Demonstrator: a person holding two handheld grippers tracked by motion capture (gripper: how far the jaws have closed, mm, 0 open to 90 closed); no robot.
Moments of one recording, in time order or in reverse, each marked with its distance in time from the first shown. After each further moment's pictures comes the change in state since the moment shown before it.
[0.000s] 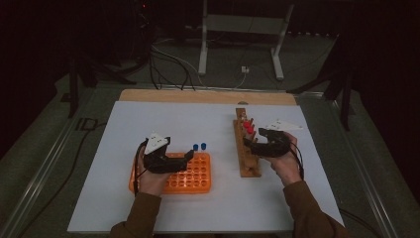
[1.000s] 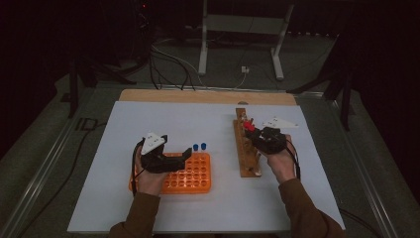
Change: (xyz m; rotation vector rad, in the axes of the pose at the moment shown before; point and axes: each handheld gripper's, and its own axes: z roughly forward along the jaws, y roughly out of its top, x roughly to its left) left arm 0.000 0.002 -0.004 -0.023 0.020 0.005; right arm 0.005 0.007 0.005 -0.027 -0.040 -0.004
